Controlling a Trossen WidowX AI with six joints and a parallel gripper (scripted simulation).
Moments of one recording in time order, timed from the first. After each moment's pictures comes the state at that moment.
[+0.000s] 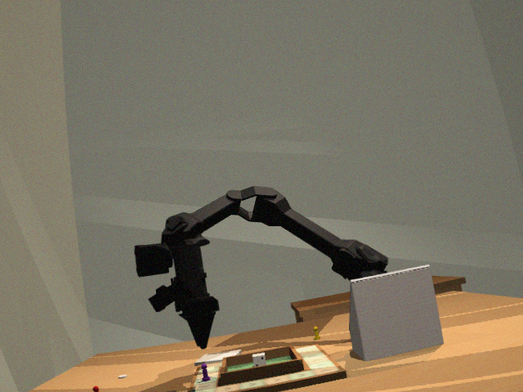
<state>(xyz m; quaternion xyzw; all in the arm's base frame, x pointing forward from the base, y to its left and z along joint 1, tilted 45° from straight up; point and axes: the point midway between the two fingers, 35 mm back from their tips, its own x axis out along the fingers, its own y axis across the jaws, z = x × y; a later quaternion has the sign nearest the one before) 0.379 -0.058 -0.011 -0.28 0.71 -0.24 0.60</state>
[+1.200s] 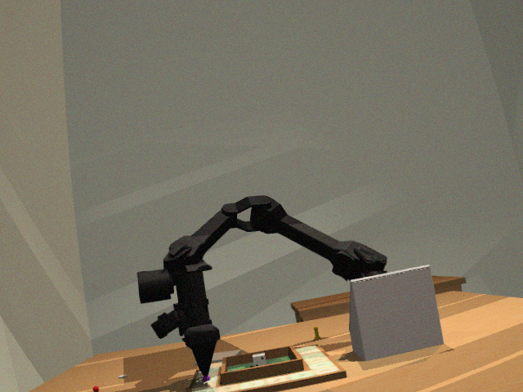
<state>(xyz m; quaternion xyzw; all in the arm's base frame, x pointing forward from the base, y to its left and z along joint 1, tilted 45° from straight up) 0.376 -0.096 -0.048 -0.27 0.71 -0.25 0.60</state>
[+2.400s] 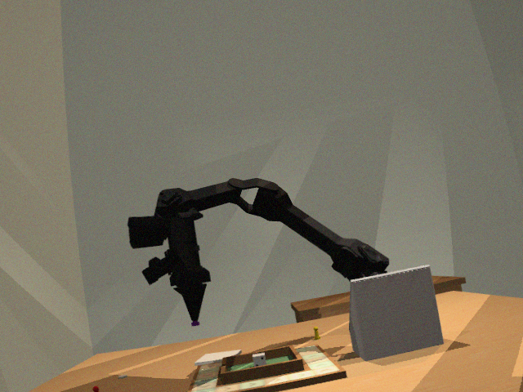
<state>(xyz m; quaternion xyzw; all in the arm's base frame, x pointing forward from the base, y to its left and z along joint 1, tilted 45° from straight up) 0.391 -0.019 0.026 -0.27 0.71 -0.25 0.60</state>
